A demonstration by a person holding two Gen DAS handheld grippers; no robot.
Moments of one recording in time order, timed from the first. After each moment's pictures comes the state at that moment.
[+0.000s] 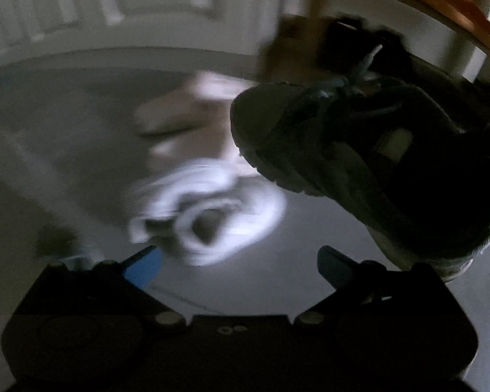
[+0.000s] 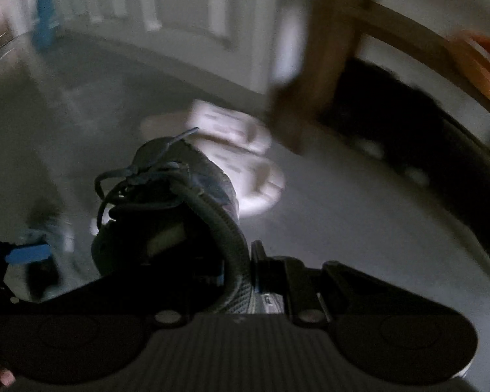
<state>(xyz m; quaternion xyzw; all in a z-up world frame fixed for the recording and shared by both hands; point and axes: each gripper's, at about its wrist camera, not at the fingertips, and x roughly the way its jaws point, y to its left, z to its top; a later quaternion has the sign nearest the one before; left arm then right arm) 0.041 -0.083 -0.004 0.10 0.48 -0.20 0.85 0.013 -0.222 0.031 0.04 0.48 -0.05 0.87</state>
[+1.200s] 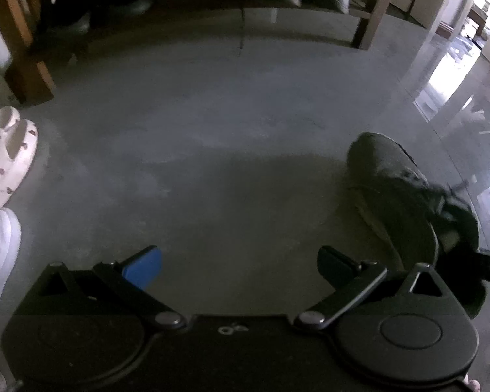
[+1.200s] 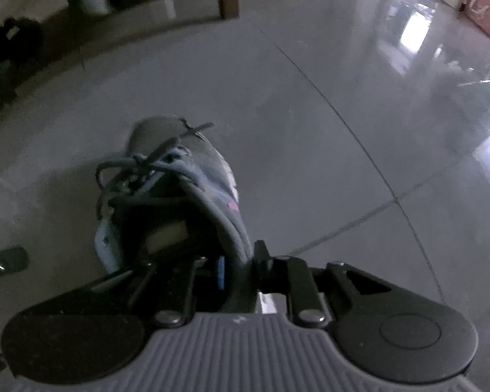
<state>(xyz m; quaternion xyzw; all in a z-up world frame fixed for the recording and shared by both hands) -0.072 -0.286 -0.069 0.21 0.49 -0.37 0.76 -0.284 -0.395 -0.102 0.29 0.48 -0.45 0.70</state>
